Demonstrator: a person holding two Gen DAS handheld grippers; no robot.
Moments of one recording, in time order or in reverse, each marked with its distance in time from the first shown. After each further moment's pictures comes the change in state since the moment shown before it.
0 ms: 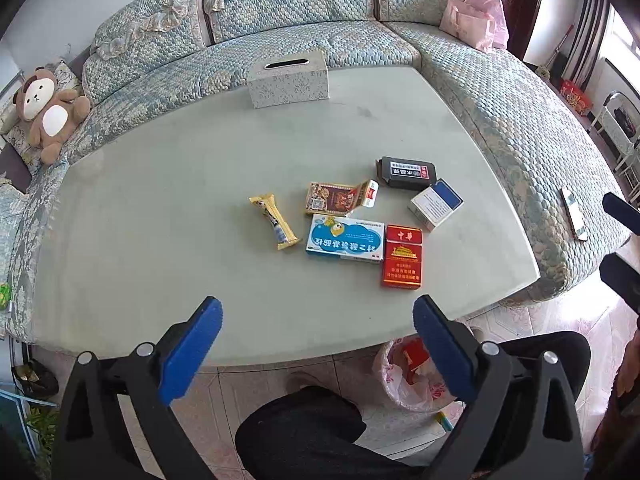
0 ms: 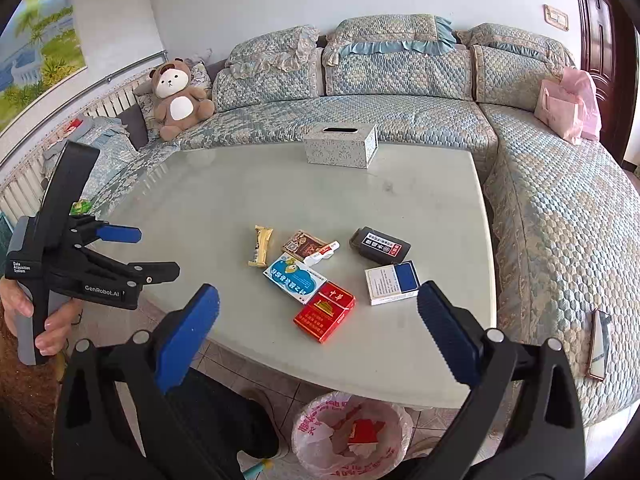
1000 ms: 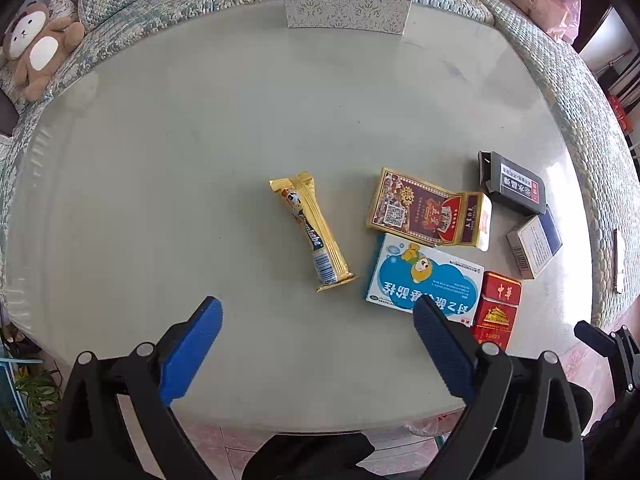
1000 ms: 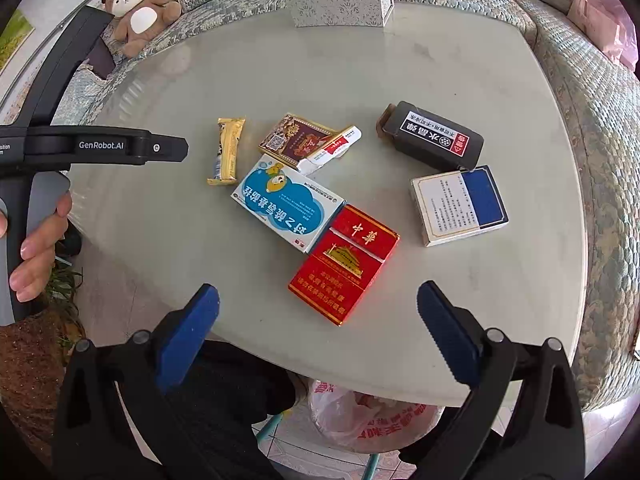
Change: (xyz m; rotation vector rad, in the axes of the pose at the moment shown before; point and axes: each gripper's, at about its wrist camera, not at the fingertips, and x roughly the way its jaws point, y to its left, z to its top) left arm 0.190 0.067 0.063 -0.139 0.266 -0.022; right arm 0.200 0.001 -0.036 0.077 0.448 -0.020
